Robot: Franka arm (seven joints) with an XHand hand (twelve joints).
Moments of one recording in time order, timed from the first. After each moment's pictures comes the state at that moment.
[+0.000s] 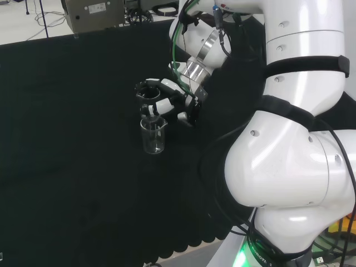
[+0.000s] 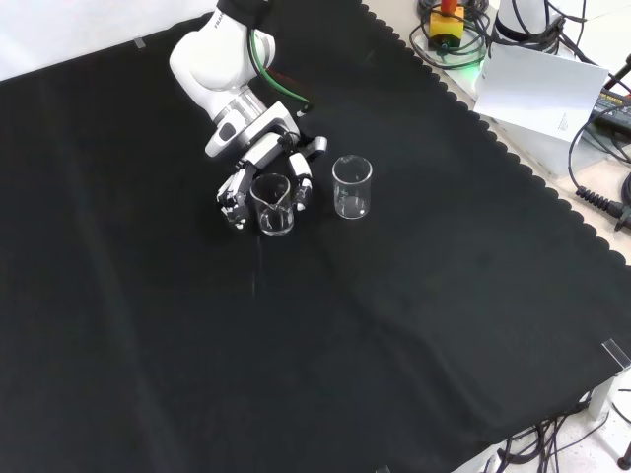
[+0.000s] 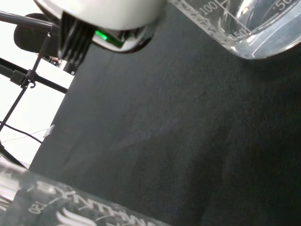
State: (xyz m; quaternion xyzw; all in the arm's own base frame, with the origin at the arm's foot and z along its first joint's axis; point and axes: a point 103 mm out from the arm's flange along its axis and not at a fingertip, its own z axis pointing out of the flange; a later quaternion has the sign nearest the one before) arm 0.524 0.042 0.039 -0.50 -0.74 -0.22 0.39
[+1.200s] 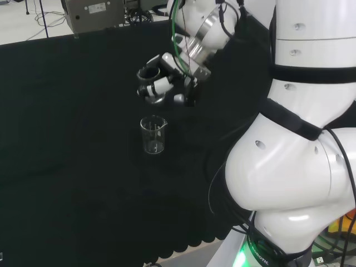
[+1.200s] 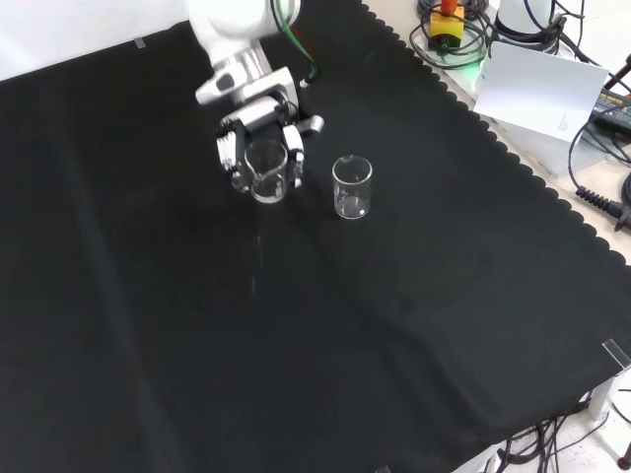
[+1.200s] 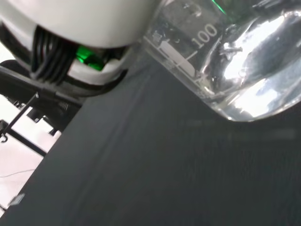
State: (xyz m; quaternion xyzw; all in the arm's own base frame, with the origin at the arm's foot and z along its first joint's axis) arm 0.542 0.031 0.125 -0.56 -0.76 -0.25 0.24
